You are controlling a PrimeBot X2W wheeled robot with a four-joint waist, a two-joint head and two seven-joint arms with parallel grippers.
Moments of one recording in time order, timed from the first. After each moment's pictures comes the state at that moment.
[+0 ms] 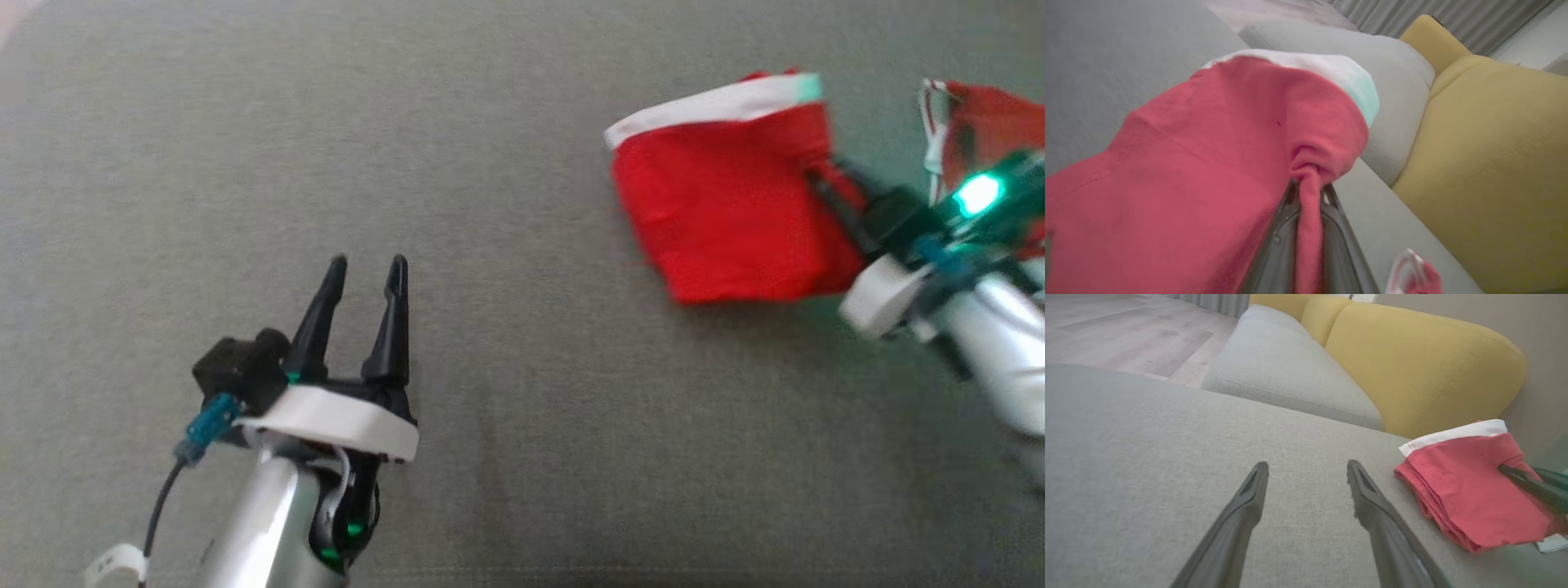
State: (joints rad) left arm -0.18 0.05 -0.30 0.19 -0.40 0.00 -0.25; right arm -0.63 -0.48 0.56 0.54 -0.03 0.13 -0.15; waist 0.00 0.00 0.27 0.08
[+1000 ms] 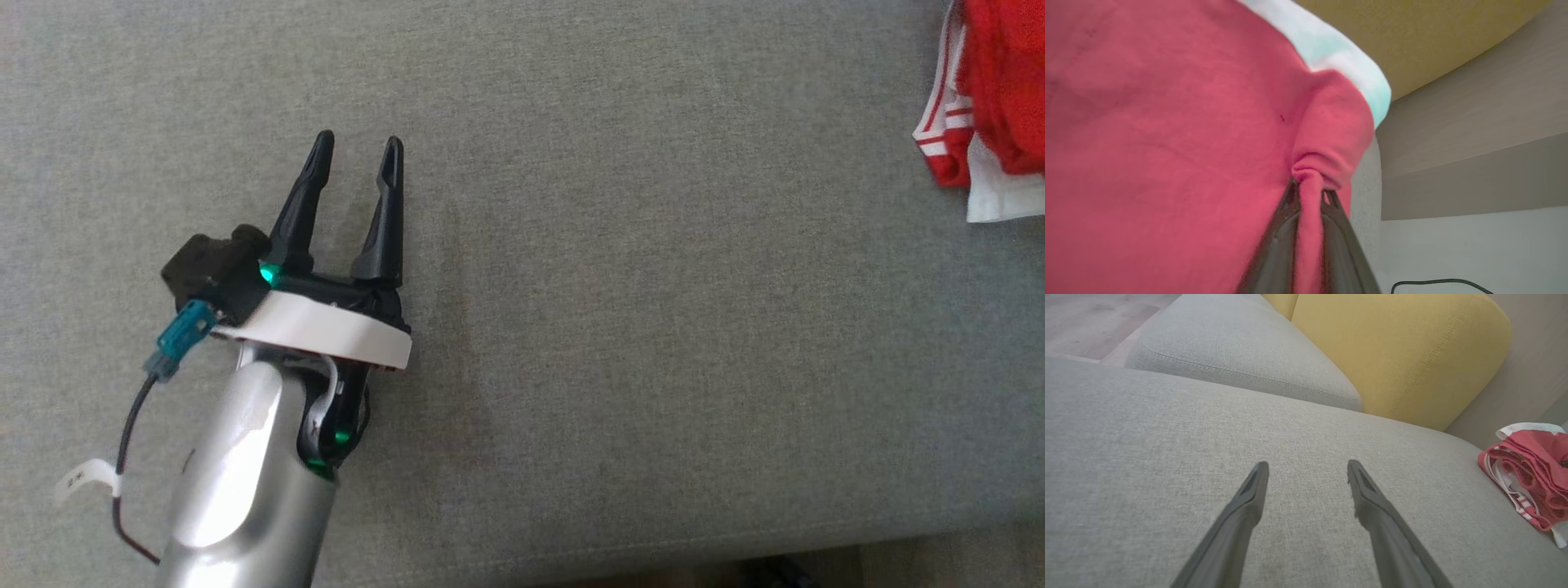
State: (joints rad) left arm -0.38 0.04 -0.28 0.19 -0.35 -0.05 -0.26; right arm -0.66 -0.84 0.29 0.40 0.15 0.13 0.24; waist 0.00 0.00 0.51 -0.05
